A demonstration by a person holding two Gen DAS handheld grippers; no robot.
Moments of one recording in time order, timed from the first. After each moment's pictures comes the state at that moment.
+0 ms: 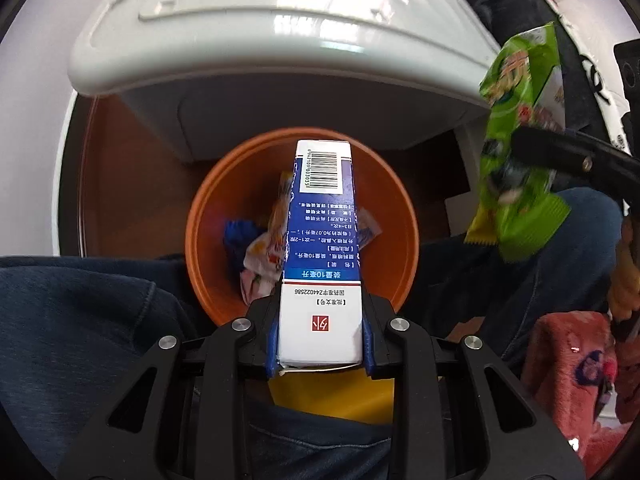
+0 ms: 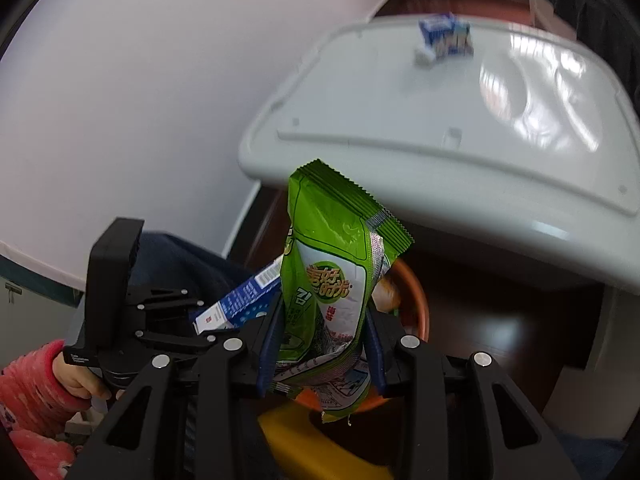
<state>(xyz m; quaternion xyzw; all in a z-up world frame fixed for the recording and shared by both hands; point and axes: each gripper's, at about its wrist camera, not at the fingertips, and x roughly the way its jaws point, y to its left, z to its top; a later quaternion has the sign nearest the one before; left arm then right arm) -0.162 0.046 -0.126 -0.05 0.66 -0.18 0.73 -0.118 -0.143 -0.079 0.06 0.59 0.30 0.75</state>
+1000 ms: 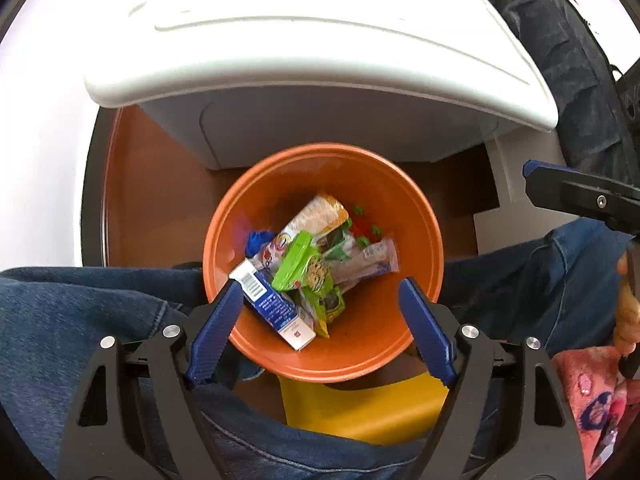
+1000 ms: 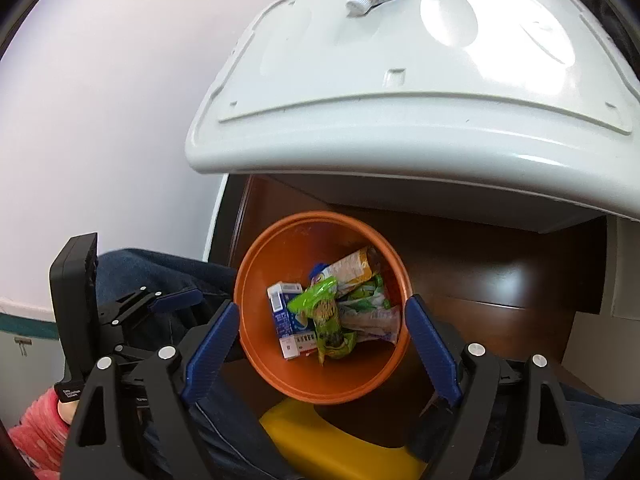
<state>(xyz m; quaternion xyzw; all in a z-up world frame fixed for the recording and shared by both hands) -0.149 0.044 -0.113 -0.03 0.65 -0.12 0.75 -0.097 -0.165 -0.103 0.12 0.62 0.24 0.73</state>
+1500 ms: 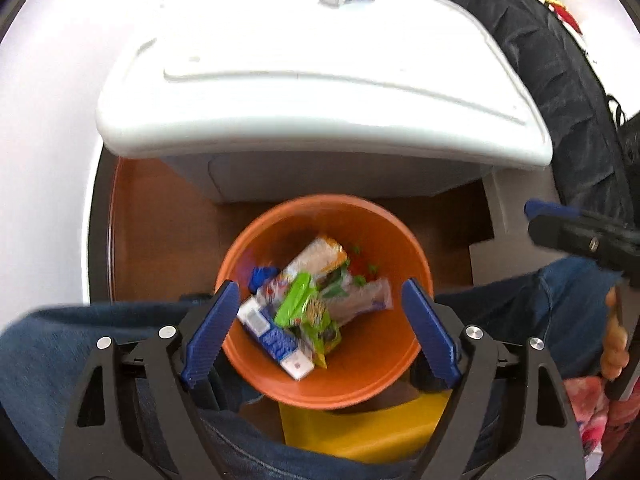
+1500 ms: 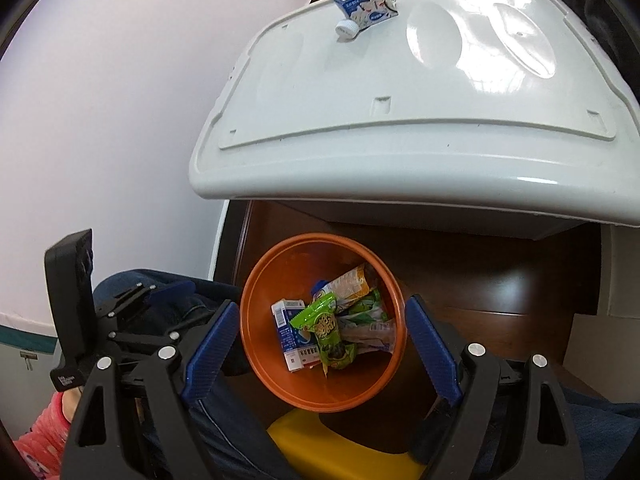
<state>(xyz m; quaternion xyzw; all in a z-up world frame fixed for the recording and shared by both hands) -0.122 0.043 -0.089 -0.04 0.61 -0.11 0.78 -0.093 -0.186 -0.085 0.15 0.61 0.23 0.75</state>
